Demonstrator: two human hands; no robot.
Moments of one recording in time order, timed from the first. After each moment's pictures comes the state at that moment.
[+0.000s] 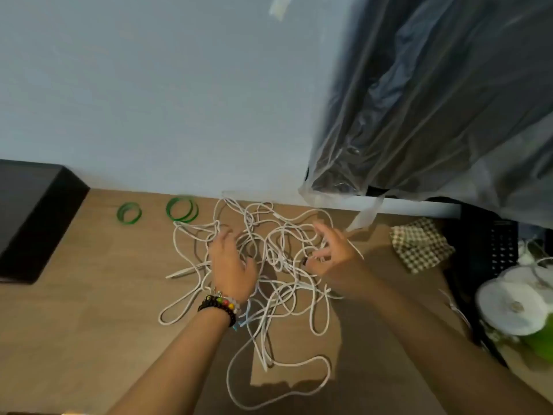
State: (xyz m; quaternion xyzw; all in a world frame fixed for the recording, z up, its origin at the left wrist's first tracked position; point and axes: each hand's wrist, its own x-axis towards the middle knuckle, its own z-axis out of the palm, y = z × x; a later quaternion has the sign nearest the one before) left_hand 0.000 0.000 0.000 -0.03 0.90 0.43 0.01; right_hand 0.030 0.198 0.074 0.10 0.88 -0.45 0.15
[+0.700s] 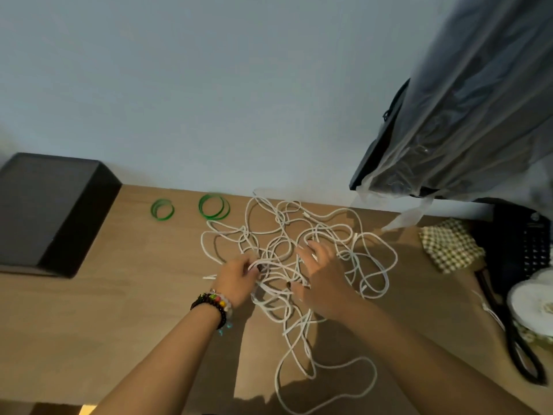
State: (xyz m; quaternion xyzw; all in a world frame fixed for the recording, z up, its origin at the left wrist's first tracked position) left_hand -0.012 -0.094 -0.022 0.01 0.89 0.40 0.20; right_hand 0.034 0.103 0.024 -0.02 0.97 -0.19 0.15
